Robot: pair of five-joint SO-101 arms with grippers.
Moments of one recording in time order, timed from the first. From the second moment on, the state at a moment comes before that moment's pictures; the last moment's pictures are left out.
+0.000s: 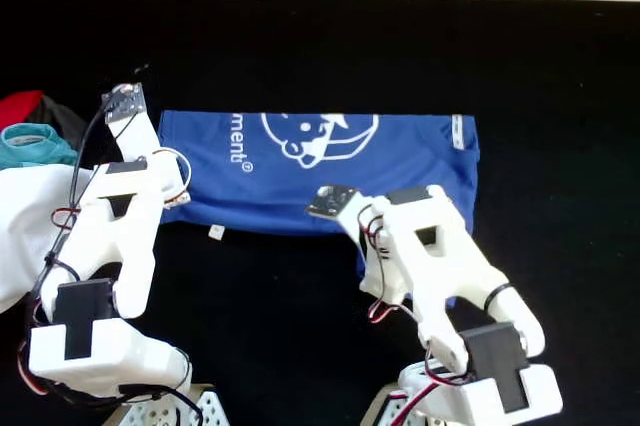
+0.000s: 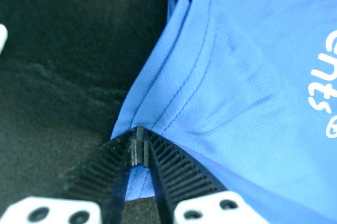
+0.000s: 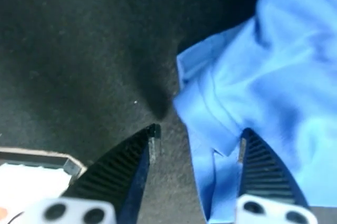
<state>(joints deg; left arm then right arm) -15.1 3.7 39.7 28.5 -18.7 -19.2 -5.4 45.8 67.4 43.2</state>
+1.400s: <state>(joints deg) -15.1 3.7 39.7 28.5 -18.7 -4.7 26.2 -16.1 79.0 42.9</state>
